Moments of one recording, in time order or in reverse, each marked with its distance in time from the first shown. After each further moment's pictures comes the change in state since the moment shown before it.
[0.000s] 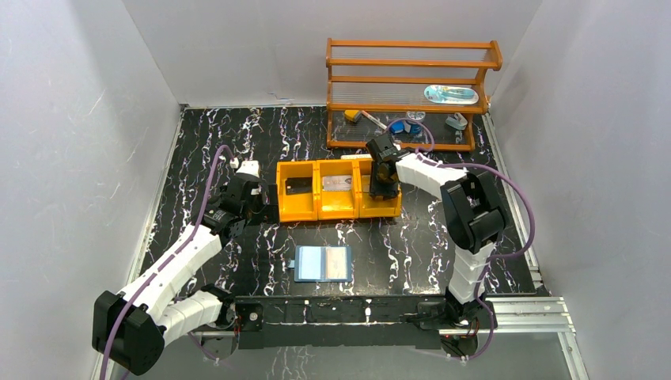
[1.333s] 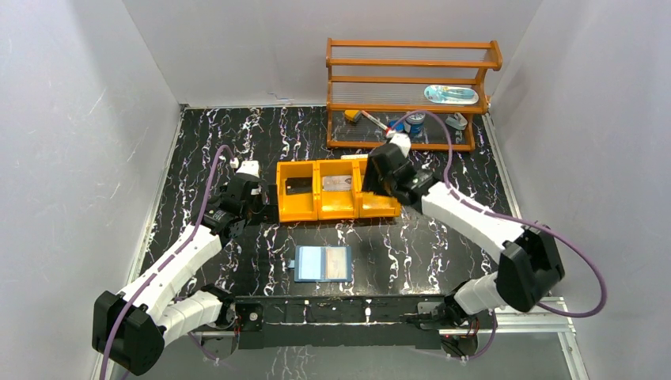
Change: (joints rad) left arm 0.000 -0.001 0.000 0.000 -0.002 0.007; right arm 0.123 -0.436 -0.183 0.157 0.157 0.076
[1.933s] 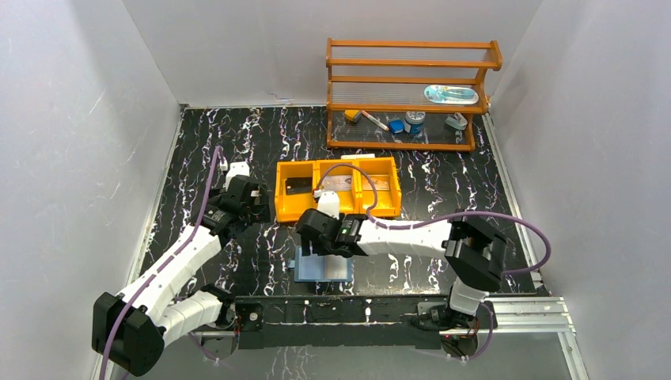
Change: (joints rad) left arm 0.000 -0.006 0.000 -0.064 -0.200 -0.059; right arm 0.593 0.244 0.035 -0.034 0.097 0.323
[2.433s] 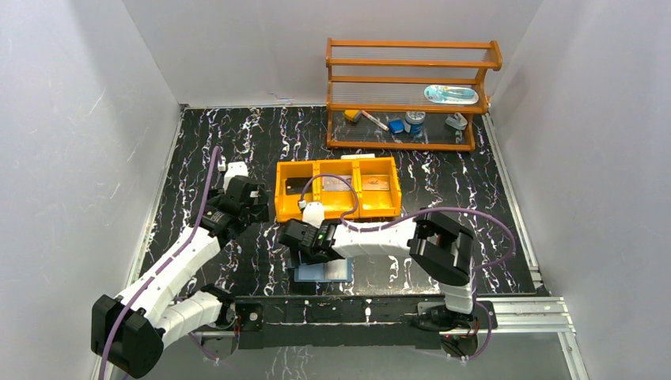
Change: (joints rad) left arm 0.000 -0.015 0.000 -0.013 -0.035 -0.013; right arm 0.057 0.207 0.148 -0.076 -0.022 0.054
